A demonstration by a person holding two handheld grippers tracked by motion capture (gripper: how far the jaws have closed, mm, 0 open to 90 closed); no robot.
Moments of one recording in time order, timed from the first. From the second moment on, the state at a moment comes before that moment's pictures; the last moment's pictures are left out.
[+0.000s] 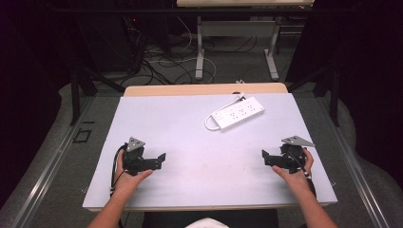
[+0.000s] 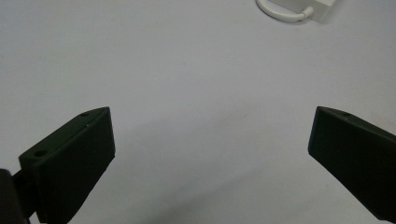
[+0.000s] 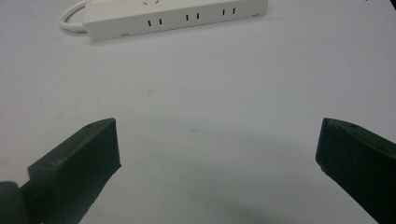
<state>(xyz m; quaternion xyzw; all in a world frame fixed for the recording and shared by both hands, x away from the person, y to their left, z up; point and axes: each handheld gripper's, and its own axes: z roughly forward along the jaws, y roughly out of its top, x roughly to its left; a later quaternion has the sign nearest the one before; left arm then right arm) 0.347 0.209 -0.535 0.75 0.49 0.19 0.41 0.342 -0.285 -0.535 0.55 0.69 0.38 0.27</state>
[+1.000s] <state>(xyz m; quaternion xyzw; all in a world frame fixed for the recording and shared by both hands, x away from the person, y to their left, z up) 0.350 0.218 -0.536 0.72 0.54 0.20 0.39 0.360 -0.285 -0.514 0.55 0.70 0.36 0.28</state>
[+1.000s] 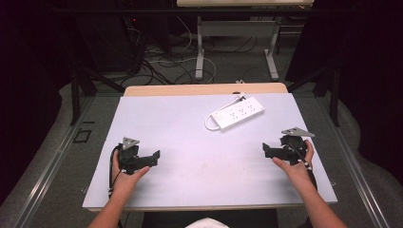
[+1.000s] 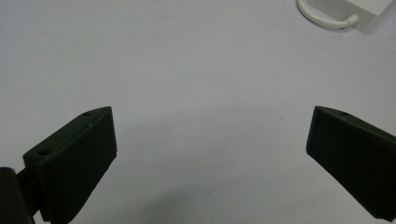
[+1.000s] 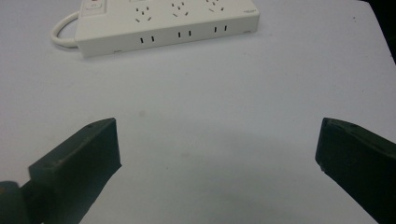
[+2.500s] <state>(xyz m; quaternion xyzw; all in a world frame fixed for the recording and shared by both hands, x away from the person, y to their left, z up) 0.350 0.216 -0.538 0.72 0.54 0.20 0.38 0.419 -0.264 -0.438 0.55 0.73 0.33 0.25</state>
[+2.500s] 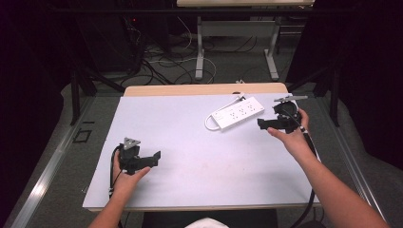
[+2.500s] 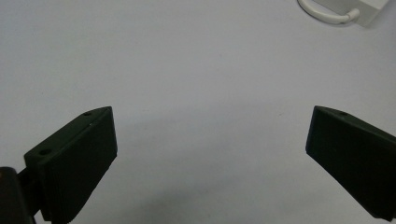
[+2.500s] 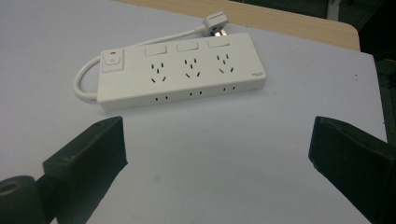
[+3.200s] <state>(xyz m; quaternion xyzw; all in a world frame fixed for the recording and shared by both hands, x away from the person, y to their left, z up) 0.350 0.216 -0.538 0.72 0.54 0.20 0.38 0.447 -0.252 -0.407 0.53 0.74 0.31 0.26</state>
